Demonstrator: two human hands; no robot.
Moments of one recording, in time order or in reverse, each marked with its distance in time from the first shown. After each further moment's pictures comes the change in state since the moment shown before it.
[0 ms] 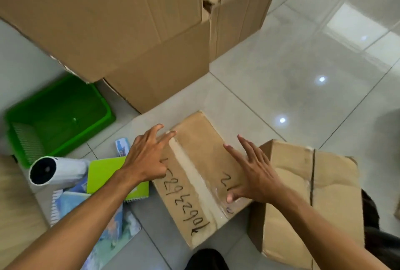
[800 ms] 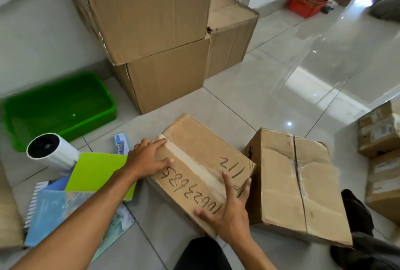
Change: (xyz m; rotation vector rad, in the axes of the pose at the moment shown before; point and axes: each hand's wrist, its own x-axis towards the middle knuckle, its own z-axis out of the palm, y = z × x) left_hand -0.075 -0.025 0.078 -0.365 0.017 -0.182; right_hand -0.103 -0.113 0.158 0.457 0.367 0.460
